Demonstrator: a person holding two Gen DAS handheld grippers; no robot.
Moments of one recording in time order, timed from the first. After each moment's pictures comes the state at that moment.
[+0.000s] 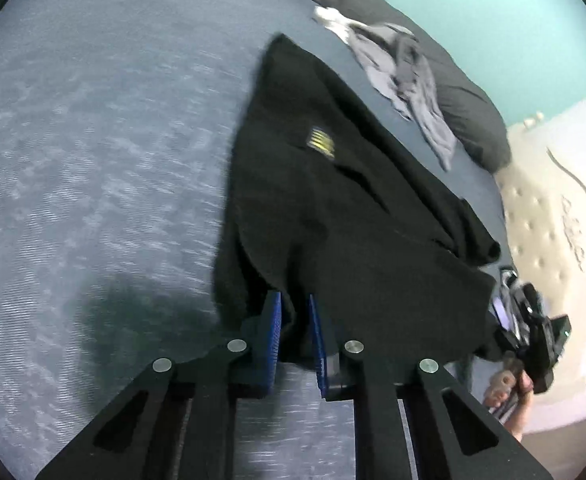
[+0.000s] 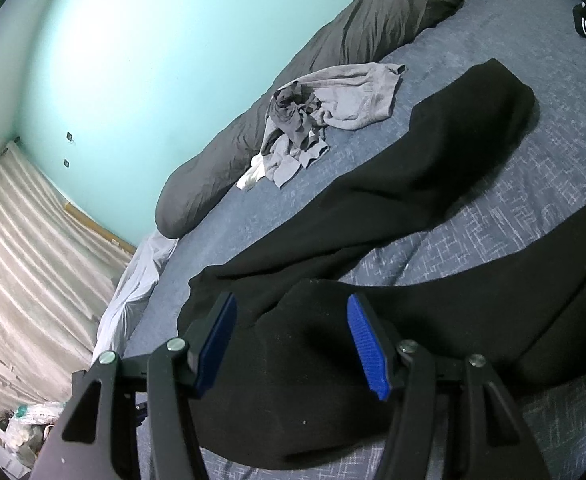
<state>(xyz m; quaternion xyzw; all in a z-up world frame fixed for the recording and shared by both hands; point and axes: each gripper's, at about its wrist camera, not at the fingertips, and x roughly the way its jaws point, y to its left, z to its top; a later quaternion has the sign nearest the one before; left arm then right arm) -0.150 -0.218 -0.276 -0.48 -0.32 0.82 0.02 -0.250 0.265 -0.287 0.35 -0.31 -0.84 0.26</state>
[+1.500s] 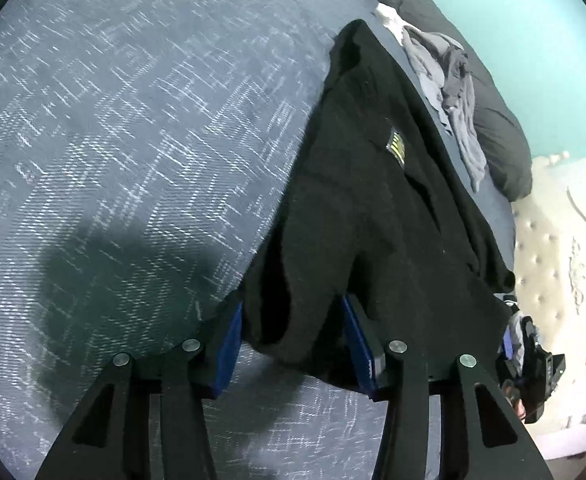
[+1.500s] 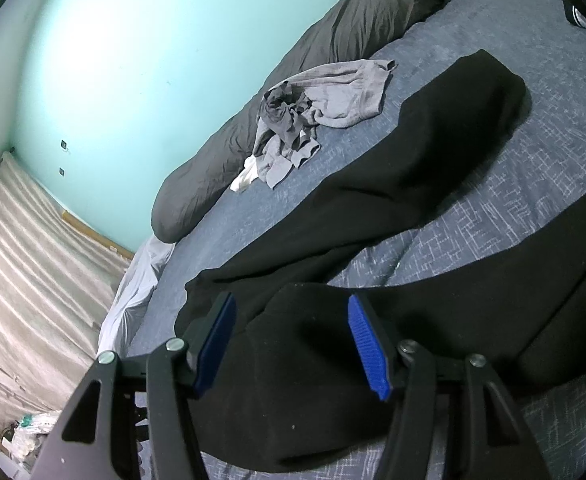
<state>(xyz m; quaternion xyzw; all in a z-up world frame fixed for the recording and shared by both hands) -0.148 -0.259 -0.323 -0.49 -0.40 0.77 -0.02 -0.253 0.270 -0.292 0.36 -0.32 -0.84 0.25</state>
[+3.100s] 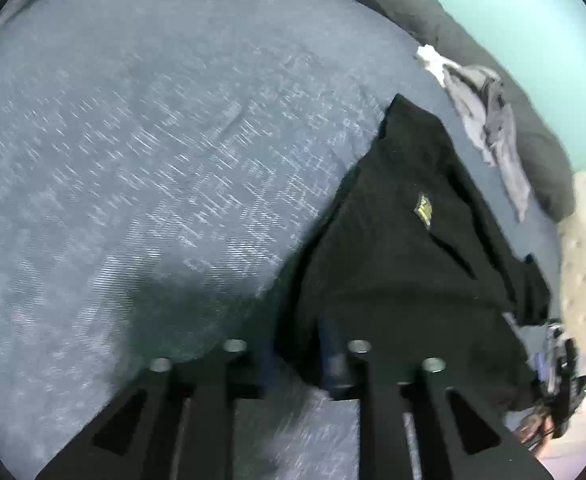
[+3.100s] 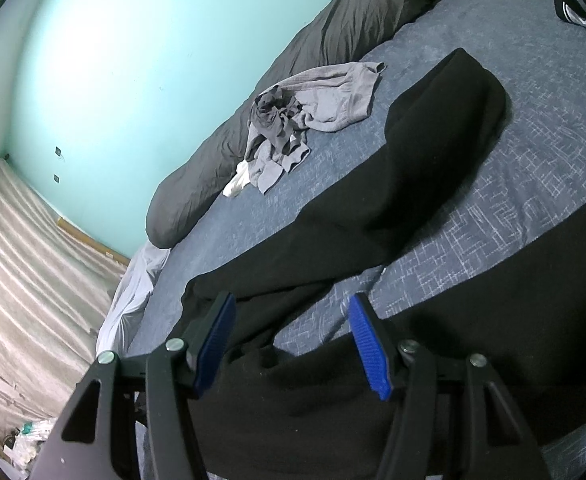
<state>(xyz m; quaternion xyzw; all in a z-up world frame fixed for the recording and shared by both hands) -0.120 -0.313 -0.262 -0.50 -0.31 0.80 -0.14 -0.257 0.282 -0.293 0.36 -0.33 -0.84 0.24</state>
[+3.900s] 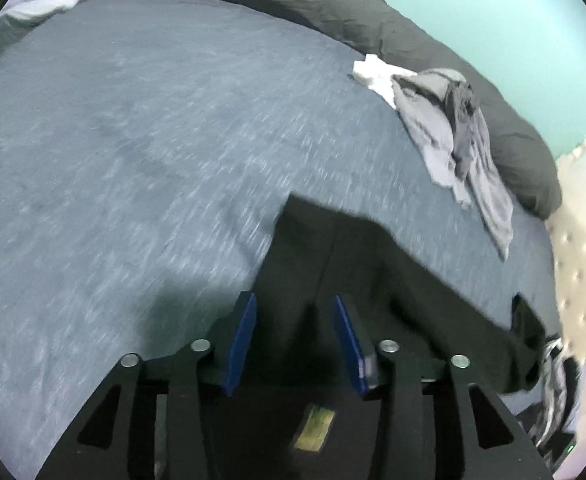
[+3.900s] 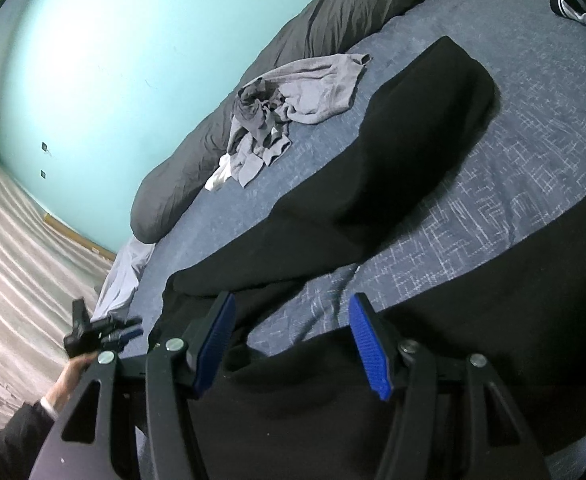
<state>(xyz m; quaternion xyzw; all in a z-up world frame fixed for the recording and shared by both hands) -0.340 -0.312 -0.259 -0.46 -0.29 0.84 -0.07 -0.267 0.286 -0.310 0.38 -0.31 -0.84 0.22</state>
